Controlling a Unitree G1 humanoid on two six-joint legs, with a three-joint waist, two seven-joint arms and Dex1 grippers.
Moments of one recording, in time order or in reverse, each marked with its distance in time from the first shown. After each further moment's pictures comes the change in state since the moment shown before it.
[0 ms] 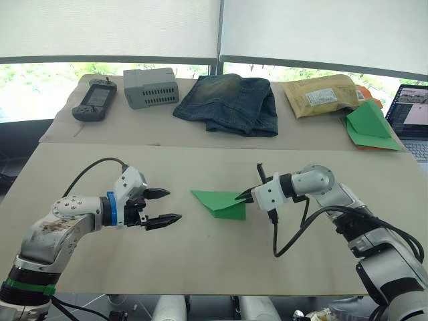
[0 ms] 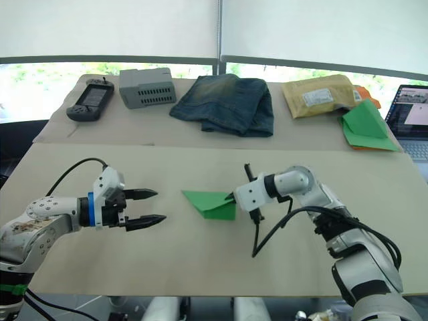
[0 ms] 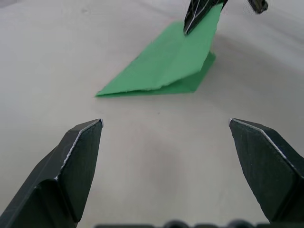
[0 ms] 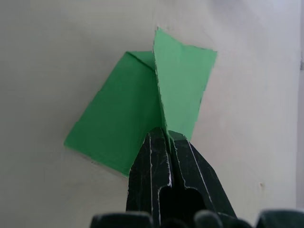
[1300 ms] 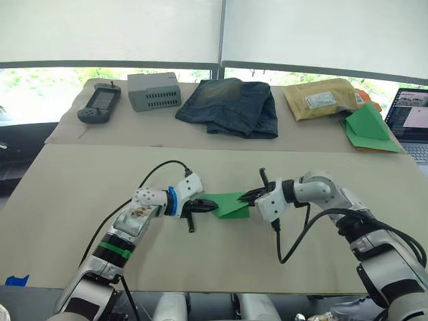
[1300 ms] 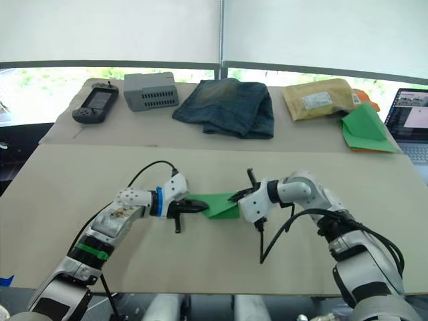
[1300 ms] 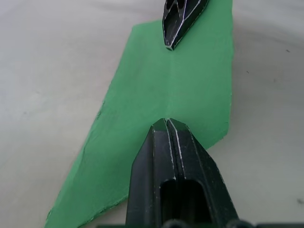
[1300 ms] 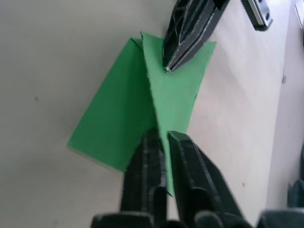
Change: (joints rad) left arm -0.299 -0.383 -0.348 0.473 0.385 -0.298 -0.029; right arm 0.049 -0.042 -0.033 0.006 -0.109 -0.129 -0.153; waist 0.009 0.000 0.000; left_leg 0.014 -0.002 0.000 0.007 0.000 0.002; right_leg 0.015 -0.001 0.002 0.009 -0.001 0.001
